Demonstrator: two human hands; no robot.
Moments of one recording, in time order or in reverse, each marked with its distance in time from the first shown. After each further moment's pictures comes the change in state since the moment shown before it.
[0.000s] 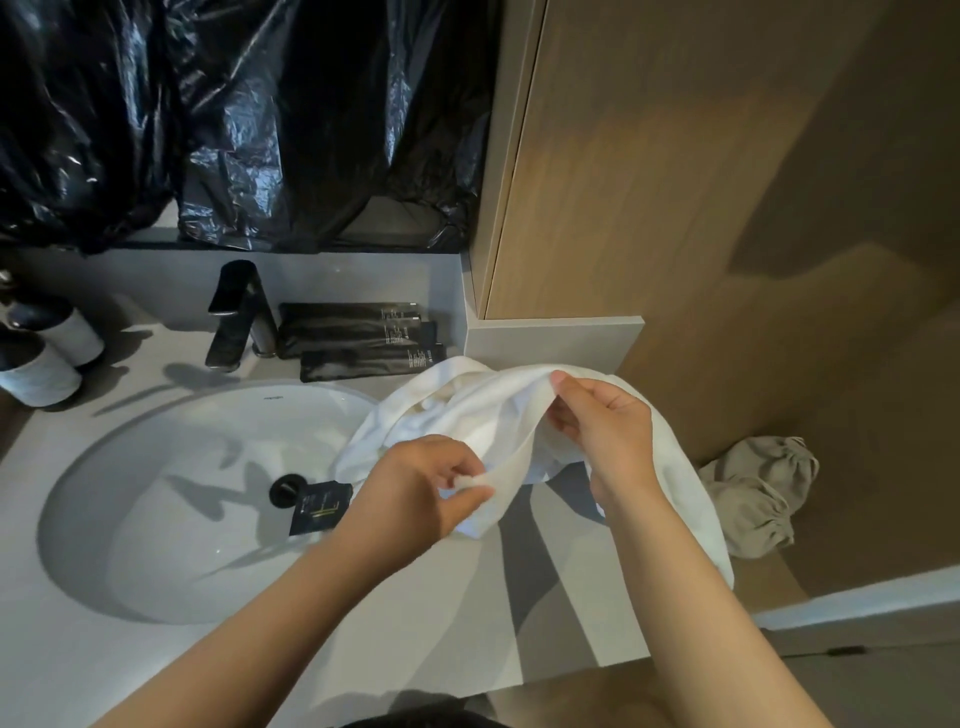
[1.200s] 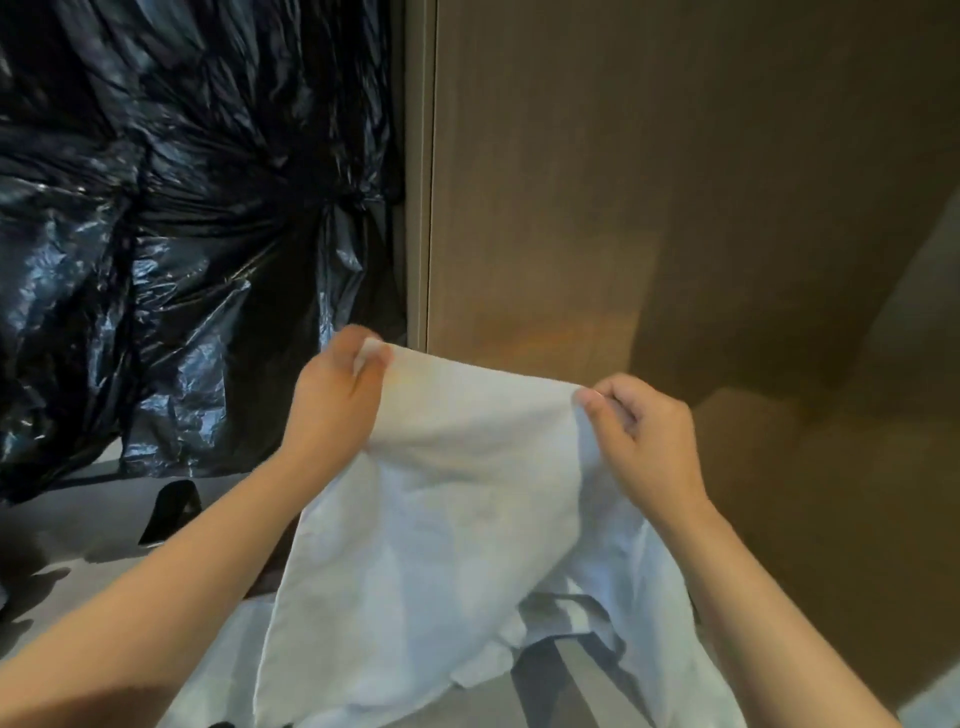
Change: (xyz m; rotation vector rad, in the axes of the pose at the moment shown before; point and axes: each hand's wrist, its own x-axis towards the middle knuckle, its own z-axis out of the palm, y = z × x) left_hand 0.183 0.085 -0.104 0.070 0.507 0.140; right_hand 0.035 -0.153 -0.064 -0.582 0.079 -0.988
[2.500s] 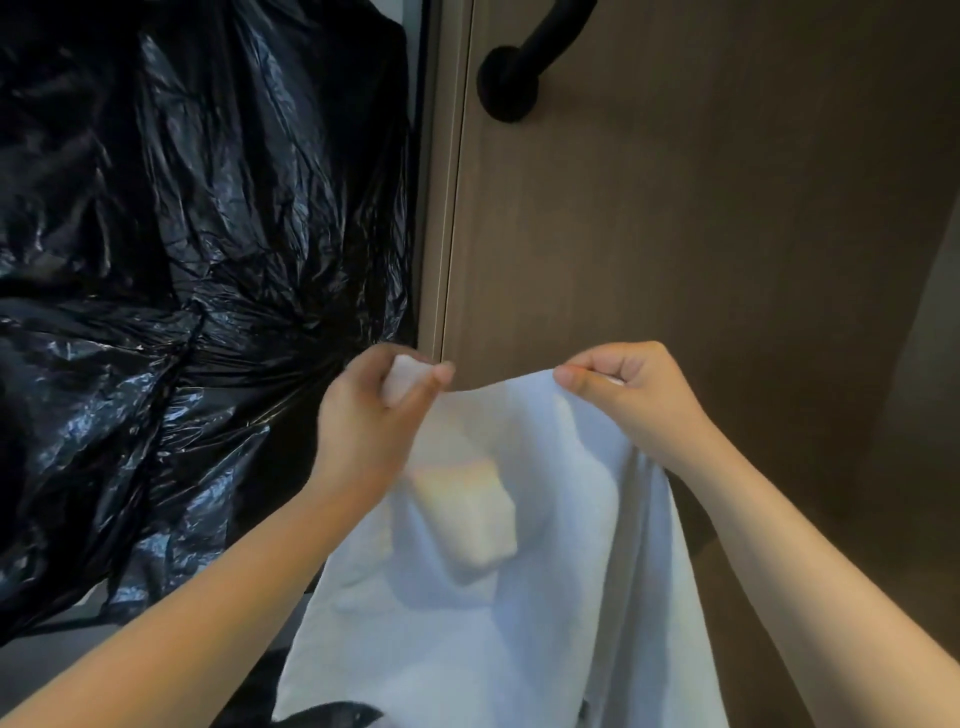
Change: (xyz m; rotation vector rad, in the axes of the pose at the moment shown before) left_hand 0.057 0.099 -0.035 -0.269 0.193 0.144; right_hand 0.142 -0.086 -0.052 0.293 -0.160 -0.145
